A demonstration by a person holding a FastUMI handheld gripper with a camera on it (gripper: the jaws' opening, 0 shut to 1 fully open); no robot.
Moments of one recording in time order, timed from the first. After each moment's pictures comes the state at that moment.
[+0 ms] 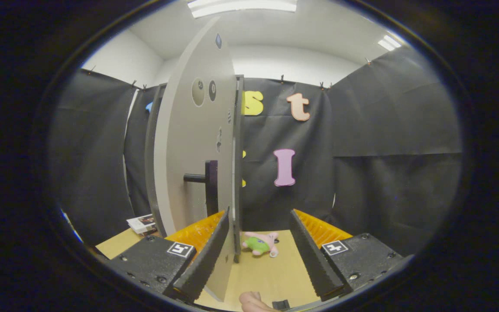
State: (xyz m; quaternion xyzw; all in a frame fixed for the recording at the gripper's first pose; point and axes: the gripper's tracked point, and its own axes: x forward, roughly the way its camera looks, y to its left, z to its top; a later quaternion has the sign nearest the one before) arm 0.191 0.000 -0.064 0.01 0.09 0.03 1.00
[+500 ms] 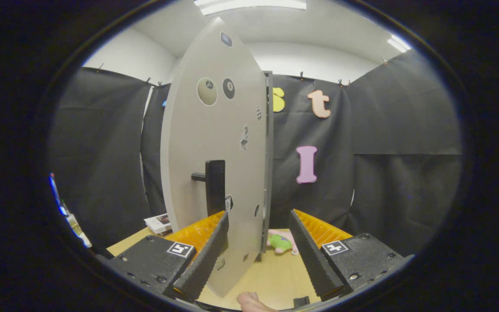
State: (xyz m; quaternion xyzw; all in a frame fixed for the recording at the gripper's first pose) arm 0.194 0.087 -0.064 0.01 0.10 0.08 0.99
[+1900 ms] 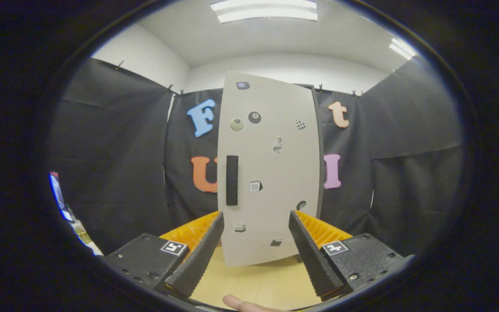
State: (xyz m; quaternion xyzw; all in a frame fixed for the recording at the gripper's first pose) arm 0.121 0.246 -0.084 0.02 0.04 0.09 0.99
